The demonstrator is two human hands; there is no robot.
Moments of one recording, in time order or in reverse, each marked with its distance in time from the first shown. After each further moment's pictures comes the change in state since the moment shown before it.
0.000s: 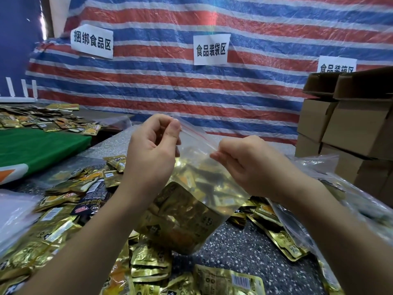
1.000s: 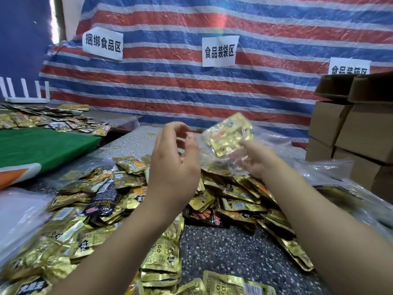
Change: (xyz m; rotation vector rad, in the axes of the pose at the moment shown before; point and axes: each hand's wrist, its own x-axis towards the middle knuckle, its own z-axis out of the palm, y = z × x) left_hand -0.013 -0.007 0.013 0.293 0.063 0.036; right_hand 0.059 0.088 0.067 1.259 0.277 1.197
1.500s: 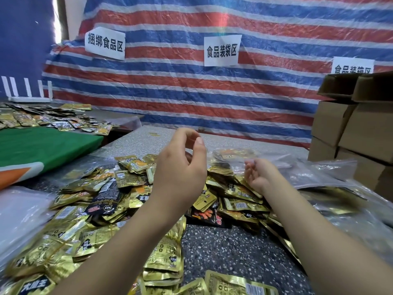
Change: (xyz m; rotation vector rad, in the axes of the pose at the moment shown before) left_hand -0.002 -0.002 0.003 -0.046 -0.083 -0.036; right_hand 0.021 0.043 -0.024 0.281 0.072 0.152
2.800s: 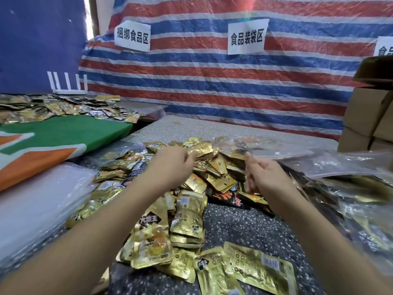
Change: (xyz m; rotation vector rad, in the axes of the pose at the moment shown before) left_hand 0.007 -0.068 -0.046 0.809 -0.400 -0.150; right_hand -0.107 0.050 0.003 -0.718 -0.363 -0.476
